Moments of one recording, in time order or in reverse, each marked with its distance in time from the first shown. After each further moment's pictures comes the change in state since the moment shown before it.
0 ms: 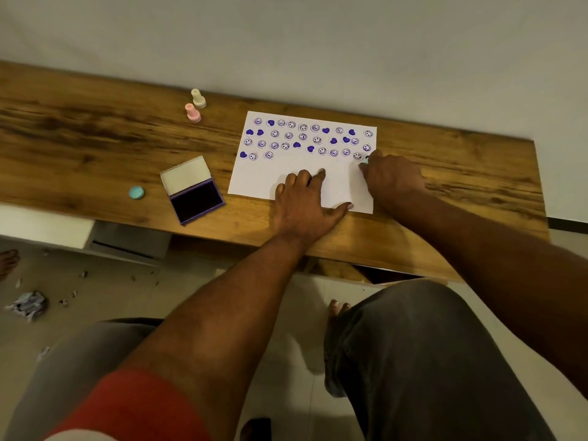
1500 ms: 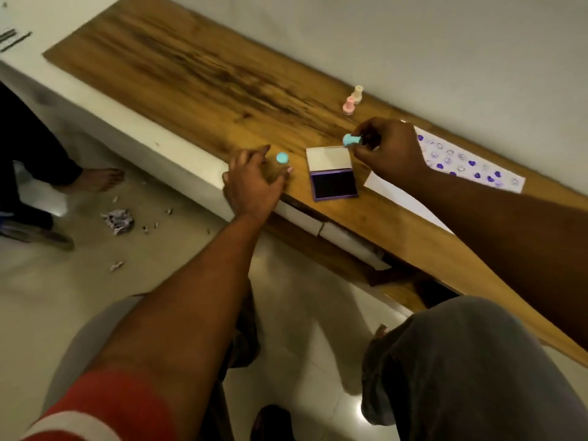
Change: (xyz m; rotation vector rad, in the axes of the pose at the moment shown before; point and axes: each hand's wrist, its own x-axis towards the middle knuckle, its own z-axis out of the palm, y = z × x) left_hand -0.093 -0.291 -0.096 -0.253 0.458 -0.608; right_hand 0.011 -0.261 -0.099 0.739 0.070 -0.475
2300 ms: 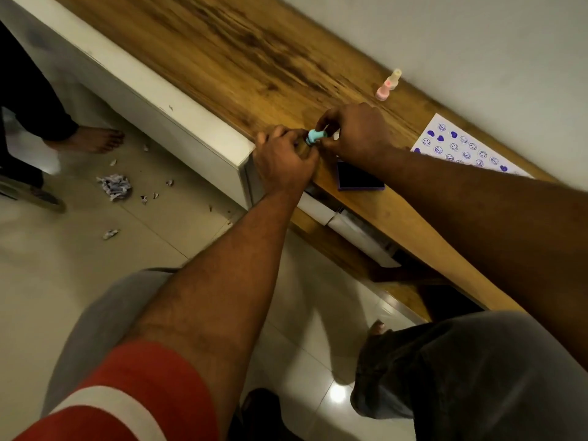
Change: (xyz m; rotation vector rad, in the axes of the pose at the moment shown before) left_hand 0.006 0.017 0.006 -0.059 0.004 -0.073; right_hand 0.043 -0.065 0.082 -0.361 -0.220 -0.239
